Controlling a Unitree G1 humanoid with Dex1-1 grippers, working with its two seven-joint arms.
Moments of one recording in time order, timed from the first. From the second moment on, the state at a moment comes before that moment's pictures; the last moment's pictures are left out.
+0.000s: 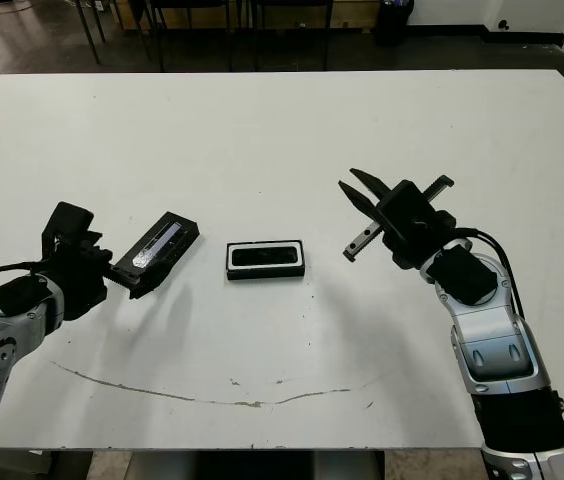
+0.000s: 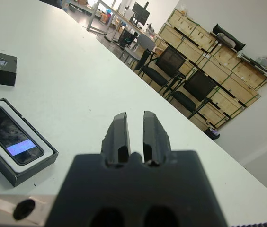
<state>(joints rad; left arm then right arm) -0.15 0.48 0.02 -0.43 -0.24 1.04 -0.26 -0.26 -0.50 0.08 -0.13 -0.07 0.08 0.48</state>
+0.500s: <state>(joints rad) -0.11 0.45 -0.01 -0.42 -0.21 1.02 -0.22 -0.26 -0.50 0.08 -0.14 -0.07 0.08 0.48</state>
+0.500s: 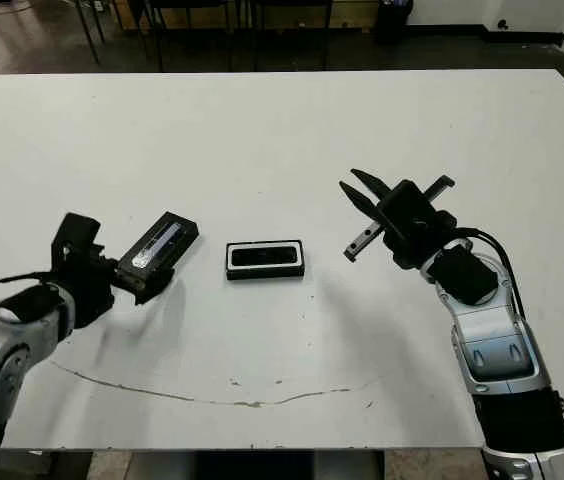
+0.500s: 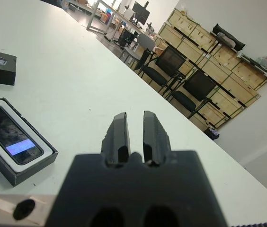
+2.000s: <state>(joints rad) -0.26 0.71 0.00 -0.28 -0.19 0.37 -0.68 -0.26 -0.50 0.01 -0.11 -0.05 0.09 0.47</state>
